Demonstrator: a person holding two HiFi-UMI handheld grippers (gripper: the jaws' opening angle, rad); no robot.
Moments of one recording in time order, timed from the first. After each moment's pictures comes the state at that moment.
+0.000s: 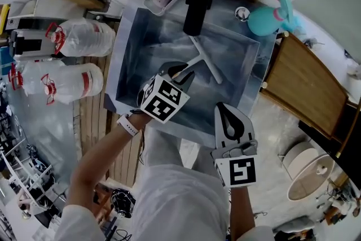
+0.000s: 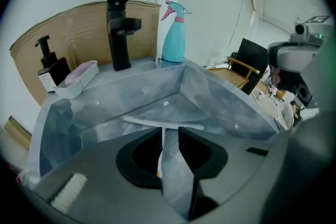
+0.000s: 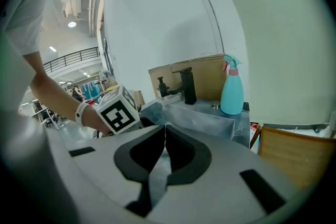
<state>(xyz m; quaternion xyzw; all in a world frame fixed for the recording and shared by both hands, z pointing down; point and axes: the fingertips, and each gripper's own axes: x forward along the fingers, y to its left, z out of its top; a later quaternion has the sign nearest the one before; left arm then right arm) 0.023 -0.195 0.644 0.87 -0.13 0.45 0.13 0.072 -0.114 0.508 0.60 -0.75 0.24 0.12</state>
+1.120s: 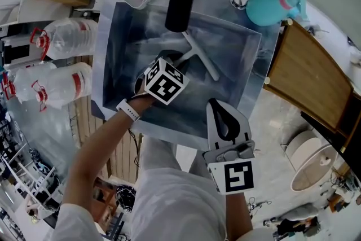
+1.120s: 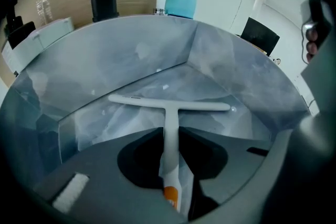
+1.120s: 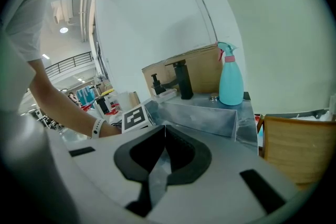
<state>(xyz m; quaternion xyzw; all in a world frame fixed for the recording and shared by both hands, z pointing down) 0.030 -0.213 0.746 0.83 -0.10 0.53 0.13 0.073 -0.131 0.539 0.62 -0.73 0.28 0.09</state>
